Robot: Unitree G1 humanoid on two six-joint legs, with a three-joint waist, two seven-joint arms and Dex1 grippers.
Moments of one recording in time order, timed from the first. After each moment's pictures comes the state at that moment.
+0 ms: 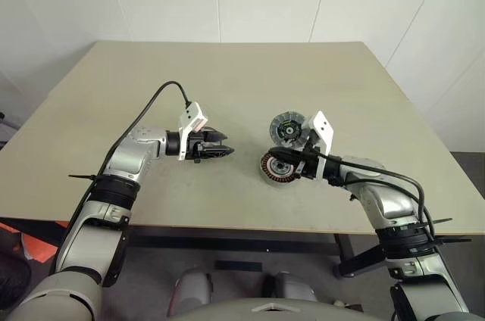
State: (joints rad) left arm -0.64 0.42 -0.14 0.38 -0.25 0.42 -1.17; right arm -0.34 -0.47 0.05 -0.02 0.35 0.49 0.90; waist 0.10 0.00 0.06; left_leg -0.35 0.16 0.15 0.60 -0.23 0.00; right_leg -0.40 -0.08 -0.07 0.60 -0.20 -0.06
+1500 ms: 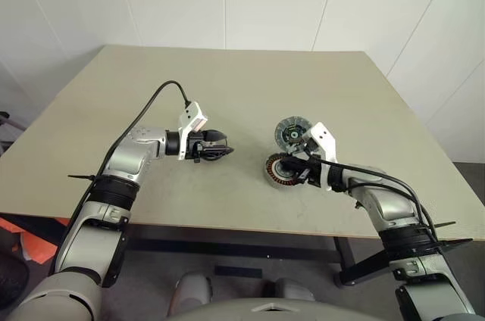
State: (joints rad) left arm -0.64 0.43 -0.14 0.38 -0.25 0.41 -1.17; right arm -0.28 -0.47 0.06 0.07 0.29 0.54 0.82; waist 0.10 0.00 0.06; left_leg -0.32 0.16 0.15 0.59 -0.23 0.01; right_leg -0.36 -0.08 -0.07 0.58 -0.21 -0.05
